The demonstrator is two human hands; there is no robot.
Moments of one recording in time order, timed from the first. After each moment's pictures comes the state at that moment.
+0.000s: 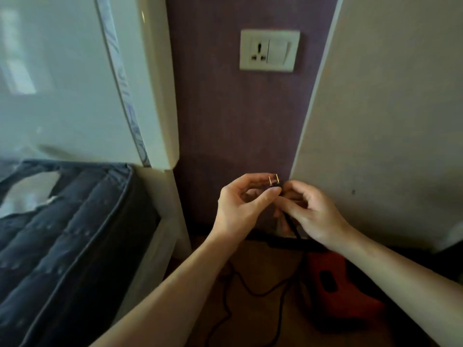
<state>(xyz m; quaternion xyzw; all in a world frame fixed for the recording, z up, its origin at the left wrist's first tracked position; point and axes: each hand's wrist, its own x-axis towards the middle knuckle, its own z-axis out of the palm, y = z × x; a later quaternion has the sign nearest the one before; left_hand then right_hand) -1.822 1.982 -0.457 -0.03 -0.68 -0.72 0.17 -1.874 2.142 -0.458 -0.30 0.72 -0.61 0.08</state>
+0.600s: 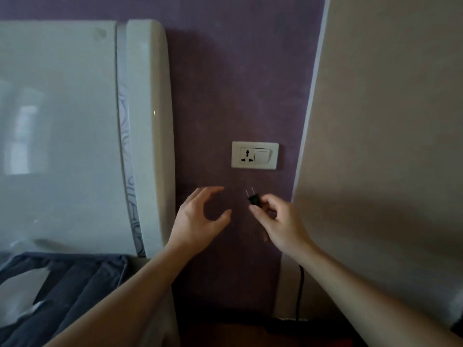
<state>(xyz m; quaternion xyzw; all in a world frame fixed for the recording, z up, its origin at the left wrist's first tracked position) -1.904 1.880 -0.359 -0.07 -0.87 -0.36 0.33 -1.959 2.082 -0.368 -0.30 0.77 -0.53 -0.16</state>
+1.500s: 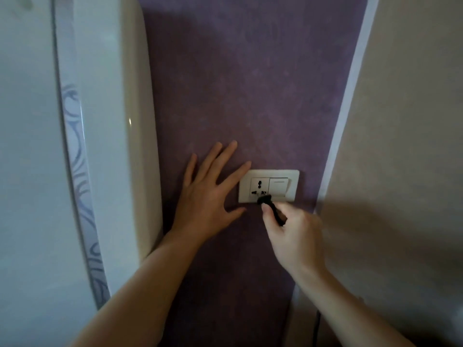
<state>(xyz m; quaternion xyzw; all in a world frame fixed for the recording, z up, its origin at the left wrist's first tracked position) -2.052 1.835 -0.304 -0.19 -0.86 -0.03 0.46 -2.026 2.026 -0.341 -0.12 0.84 -0.32 -0.43</state>
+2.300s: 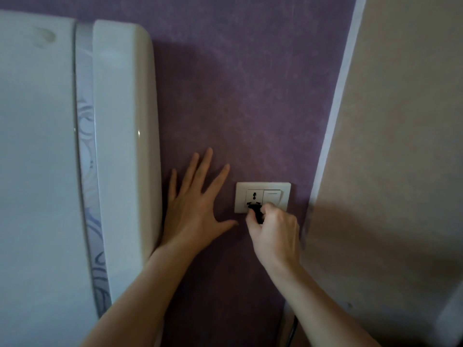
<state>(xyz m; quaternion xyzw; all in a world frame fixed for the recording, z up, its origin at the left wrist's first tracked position) -2.025 1.828 -0.290 -0.09 -0.91 -0.07 0.39 -2.020 1.993 -0.317 -0.05 0.86 -0.31 -0.40</state>
